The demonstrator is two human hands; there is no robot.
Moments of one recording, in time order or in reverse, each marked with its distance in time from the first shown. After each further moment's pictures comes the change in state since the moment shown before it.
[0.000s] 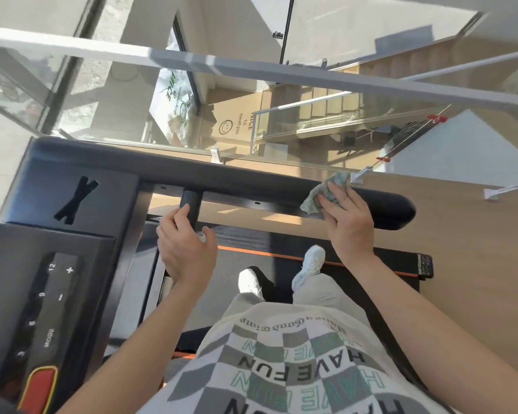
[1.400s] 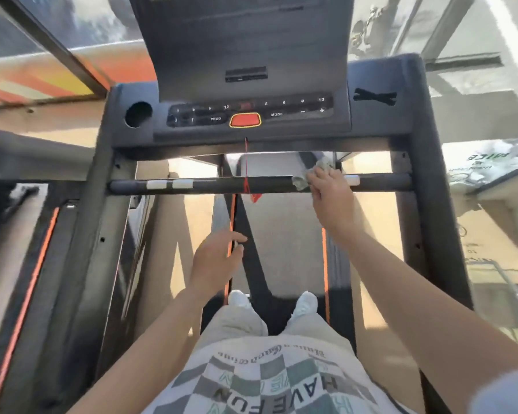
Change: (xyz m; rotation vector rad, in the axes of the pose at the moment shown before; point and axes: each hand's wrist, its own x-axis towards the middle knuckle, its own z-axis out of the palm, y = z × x) left_hand -0.294 0.050 -0.057 -0.286 0.319 -1.042; right_hand -0.002 -0.228 0.080 0.513 -0.701 -1.135
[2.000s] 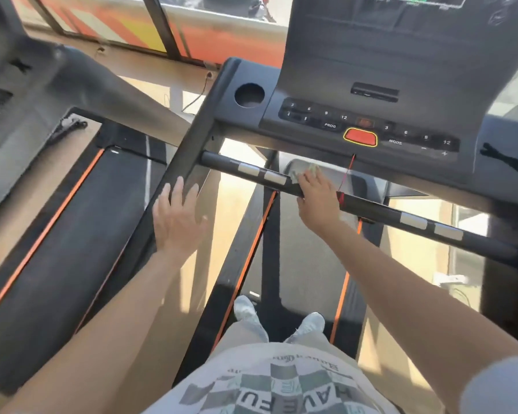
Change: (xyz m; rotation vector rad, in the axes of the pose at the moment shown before) left_hand 0.019 -0.192 -0.131 0.558 0.391 -0.205; right_hand 0.039 -0.187 0.108 -0.184 -0.427 -0.286
